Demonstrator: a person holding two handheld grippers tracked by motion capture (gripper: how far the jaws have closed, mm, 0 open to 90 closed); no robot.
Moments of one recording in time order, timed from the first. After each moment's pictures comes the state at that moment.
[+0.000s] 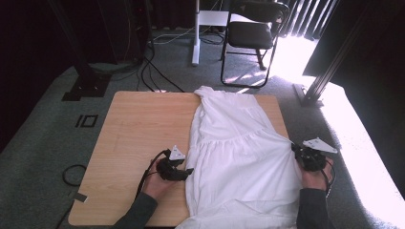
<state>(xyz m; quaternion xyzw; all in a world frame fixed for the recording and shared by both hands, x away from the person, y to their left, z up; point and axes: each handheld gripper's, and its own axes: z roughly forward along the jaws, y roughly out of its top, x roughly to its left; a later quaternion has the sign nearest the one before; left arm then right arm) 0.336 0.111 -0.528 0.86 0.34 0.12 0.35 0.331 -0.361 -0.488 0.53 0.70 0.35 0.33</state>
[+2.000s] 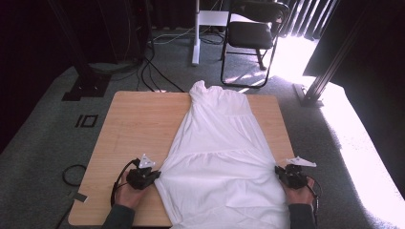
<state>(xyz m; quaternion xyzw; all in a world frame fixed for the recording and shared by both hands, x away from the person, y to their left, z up) 0.298 0.201 -0.540 0.84 0.41 0.13 0.31 0.306 -0.331 -0.556 0.57 0.72 0.33 0.21</state>
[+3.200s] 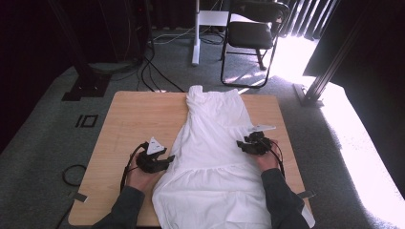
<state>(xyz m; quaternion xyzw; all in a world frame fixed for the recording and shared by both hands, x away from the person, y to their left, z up) 0.343 0.165 -0.505 0.83 0.37 0.19 0.38 0.412 -0.226 -0.512 0.45 0.80 0.37 0.17</state>
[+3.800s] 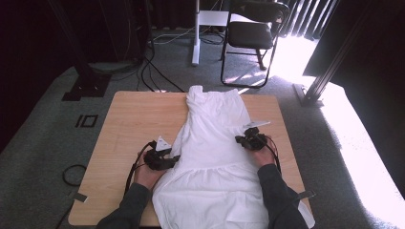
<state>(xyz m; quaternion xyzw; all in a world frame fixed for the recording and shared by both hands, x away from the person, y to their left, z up) 0.362 0.153 -0.526 0.83 0.38 0.17 0.36 0.428 -0.217 -0.508 0.42 0.81 0.37 0.15</state>
